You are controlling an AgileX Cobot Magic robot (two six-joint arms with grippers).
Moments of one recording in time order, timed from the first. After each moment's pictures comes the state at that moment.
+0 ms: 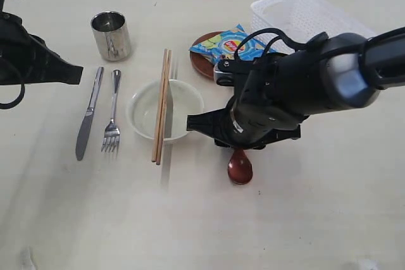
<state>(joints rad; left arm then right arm) -0.48 1.16 -0.66 0.28 0.45 -0.35 0.83 1.86 -0.87 -0.49 0.42 1.26</state>
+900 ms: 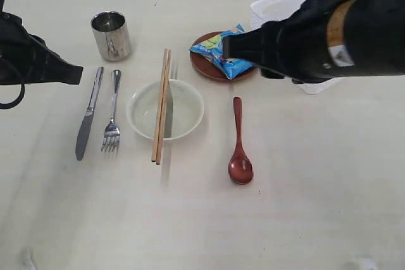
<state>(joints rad) -0.48 1.16 -0.66 0.28 0.45 -0.35 0.88 1.21 -0.86 -0.56 0.66 1.05</state>
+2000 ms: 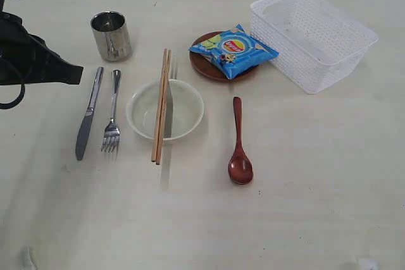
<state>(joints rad) -0.48 1.16 -0.66 0.28 0.45 -0.35 0.73 0.24 -0.65 -0.67 0.62 0.73</state>
